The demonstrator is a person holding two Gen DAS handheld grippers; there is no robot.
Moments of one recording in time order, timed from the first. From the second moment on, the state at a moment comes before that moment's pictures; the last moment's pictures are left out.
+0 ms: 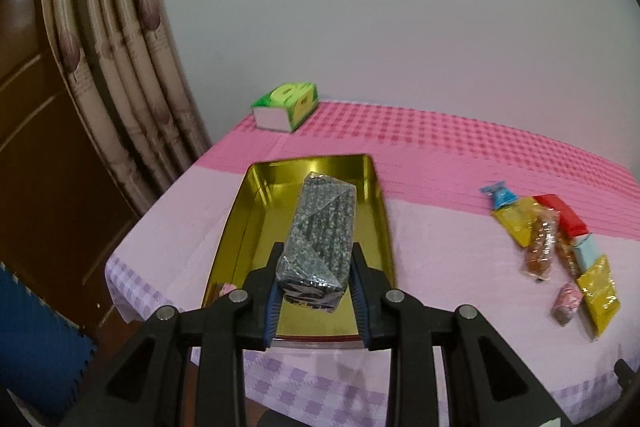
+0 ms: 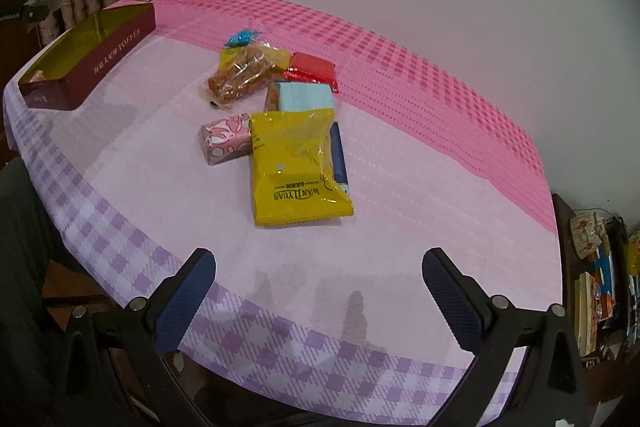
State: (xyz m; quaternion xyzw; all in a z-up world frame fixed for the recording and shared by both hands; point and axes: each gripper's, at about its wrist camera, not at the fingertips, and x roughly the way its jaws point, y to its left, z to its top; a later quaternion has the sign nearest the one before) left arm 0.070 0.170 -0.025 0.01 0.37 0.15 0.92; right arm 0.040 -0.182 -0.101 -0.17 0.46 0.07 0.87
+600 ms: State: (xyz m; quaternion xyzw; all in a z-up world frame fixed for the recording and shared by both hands) left arm 0.156 0.242 -0.093 -0.06 0.43 0.17 0.89; right arm 0.055 -0.181 -0.136 -0.17 0.49 0.07 0.85
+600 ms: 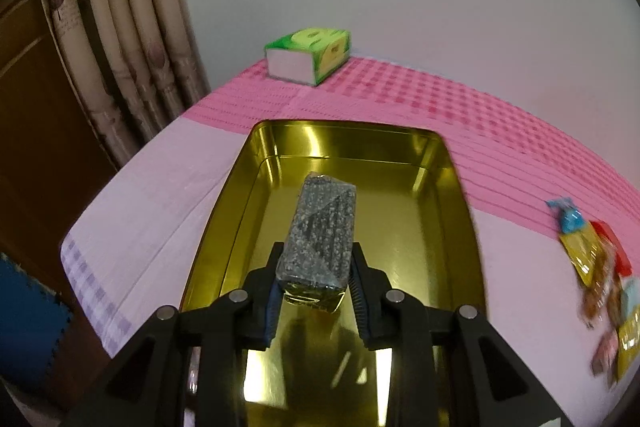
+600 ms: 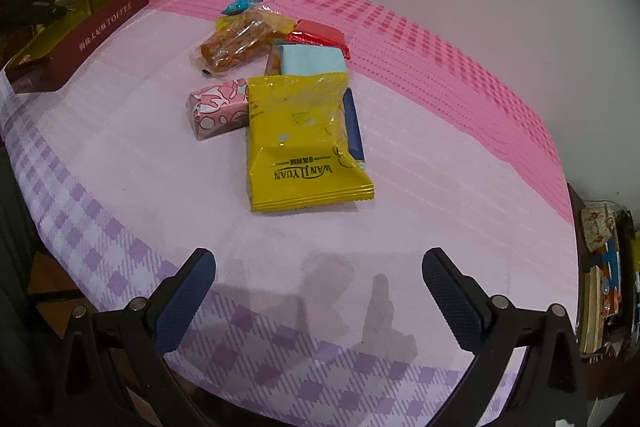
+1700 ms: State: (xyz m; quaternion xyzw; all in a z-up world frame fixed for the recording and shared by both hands) left arm 0.080 0.237 -0.049 -0.13 0.38 0.08 0.91; right arm 0.066 -0.204 -0.150 -0.06 0.49 0.09 0.87
